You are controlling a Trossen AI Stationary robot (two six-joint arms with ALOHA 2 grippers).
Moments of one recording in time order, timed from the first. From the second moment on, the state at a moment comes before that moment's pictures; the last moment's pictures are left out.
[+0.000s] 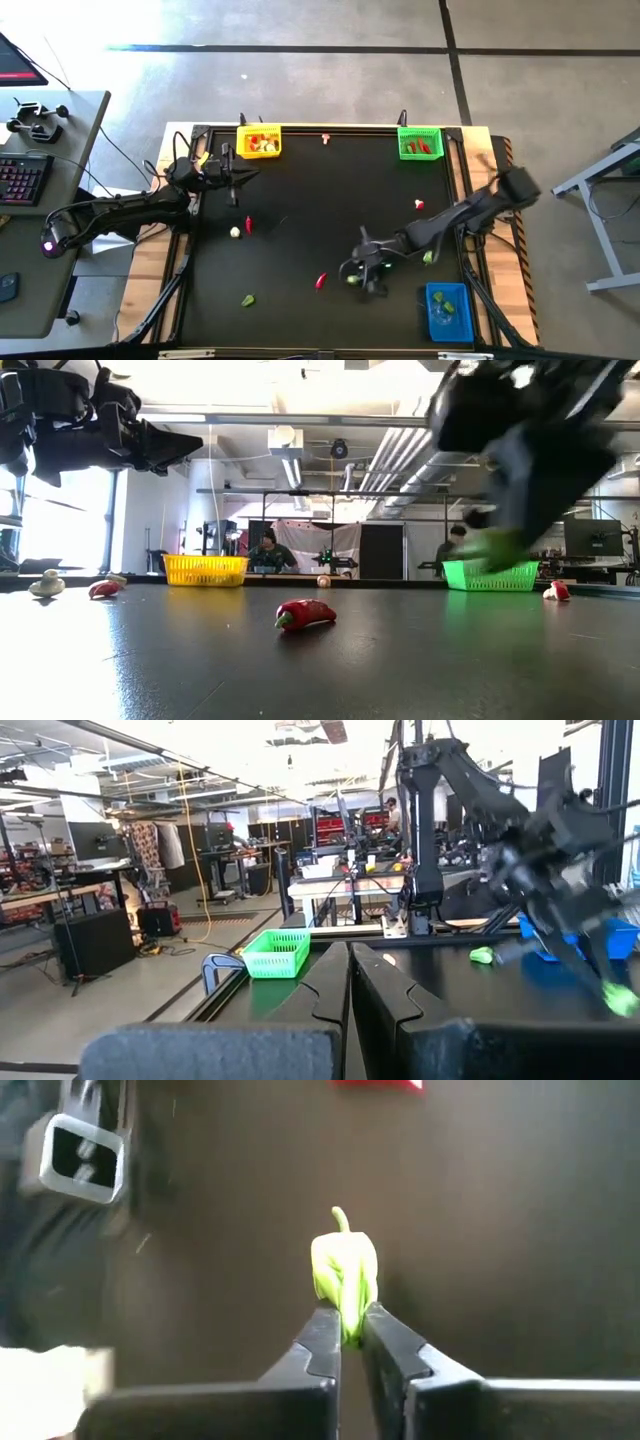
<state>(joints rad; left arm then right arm) 0.65 0.75 0.01 0.93 0.49 0.04 0.39 1.61 0.82 -0.13 -0.18 0.57</state>
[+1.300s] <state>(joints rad) 0.65 0.75 0.01 0.93 0.49 0.07 0.77 1.40 0.82 -0.88 -0.58 1.55</state>
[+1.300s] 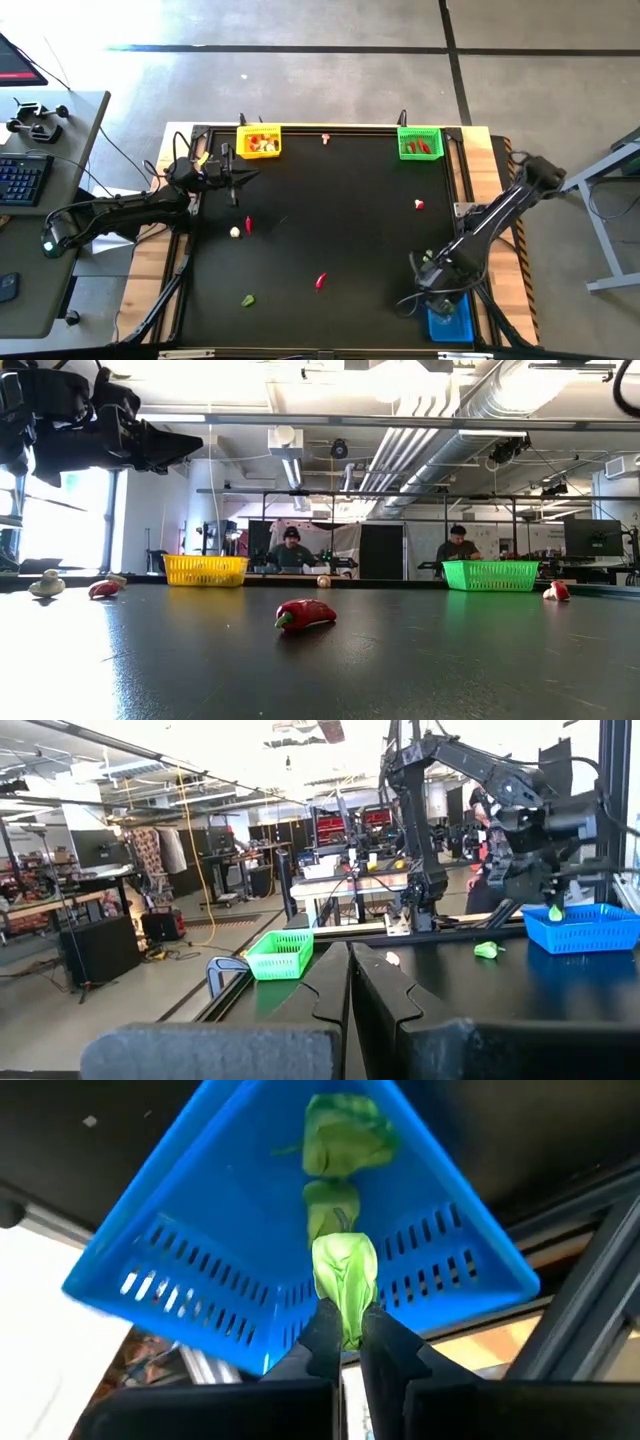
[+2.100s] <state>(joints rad) 0.63 0.75 0.23 0.45 0.49 0.17 0.75 1.48 1.08 -1.28 -0.52 1.28</state>
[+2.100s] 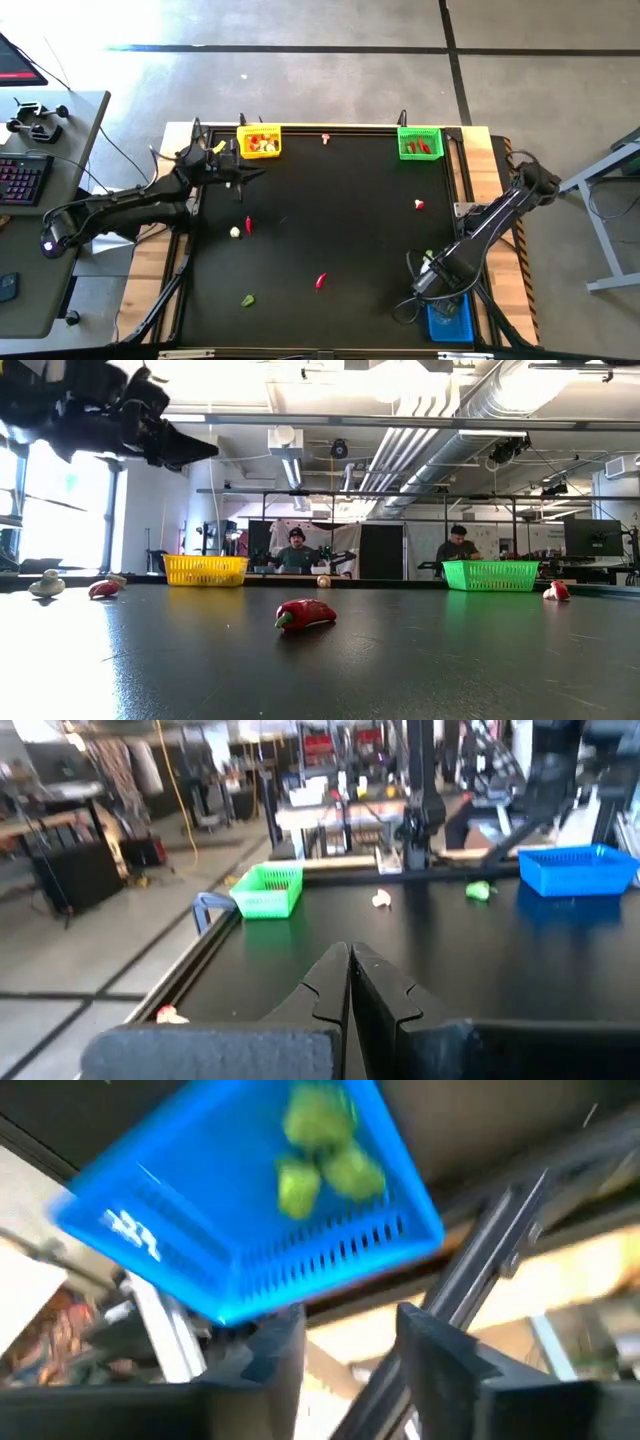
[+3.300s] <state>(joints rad) 0.61 0.75 0.31 0.28 0.46 0.21 -0.08 1.01 0.44 -0.82 0.39 1.12</state>
